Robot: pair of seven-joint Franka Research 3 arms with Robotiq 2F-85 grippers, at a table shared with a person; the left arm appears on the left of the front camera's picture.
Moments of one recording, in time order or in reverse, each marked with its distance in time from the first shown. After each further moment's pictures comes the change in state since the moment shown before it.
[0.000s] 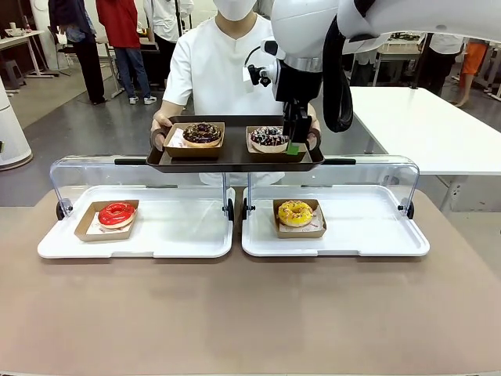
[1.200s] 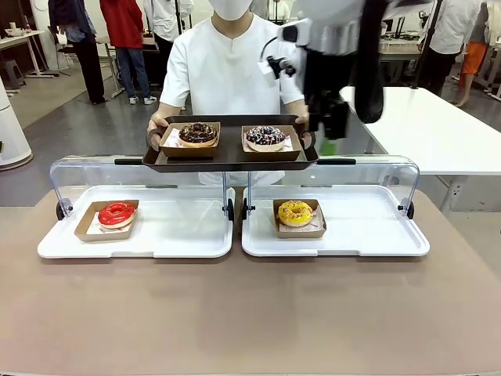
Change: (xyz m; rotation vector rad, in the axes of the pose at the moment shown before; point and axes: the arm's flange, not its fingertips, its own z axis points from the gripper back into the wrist) left arm 0.000 0.000 0.000 0.000 0.000 0.001; right arm -0.032 0.078 0.063 0.089 0.101 0.071
